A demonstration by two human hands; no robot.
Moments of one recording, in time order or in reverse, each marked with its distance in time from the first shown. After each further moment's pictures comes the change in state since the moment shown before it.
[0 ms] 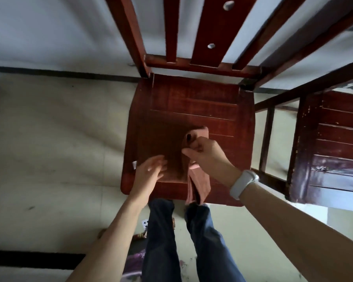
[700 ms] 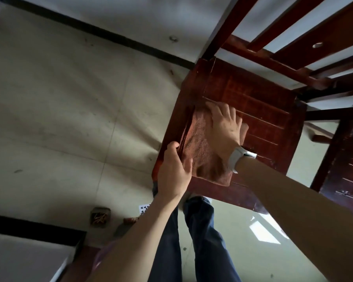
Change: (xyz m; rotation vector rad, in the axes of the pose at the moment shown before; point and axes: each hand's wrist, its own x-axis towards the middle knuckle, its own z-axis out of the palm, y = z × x) left_hand 0.012 -0.023 -0.052 0.623 0.283 0.399; right_hand 0.060 -0.050 0.099 -0.775 0.302 -0.313
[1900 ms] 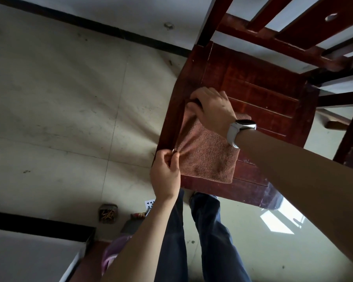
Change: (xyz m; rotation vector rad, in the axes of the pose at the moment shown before) left_hand -0.001 -0.017 0.015 -0.196 0.167 -0.217; right_hand 0.045 0.017 0.018 -0.050 -0.071 -0.393
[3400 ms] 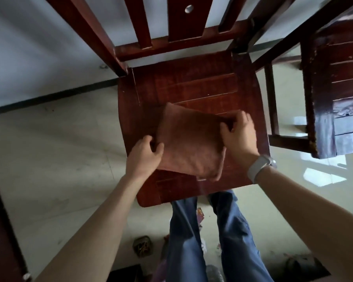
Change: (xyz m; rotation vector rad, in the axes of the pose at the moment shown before) left_hand 0.065 0.080 0.024 0.735 -0.514 0.442; right_hand -0.143 0.061 -0.027 0.524 0.403 1.010
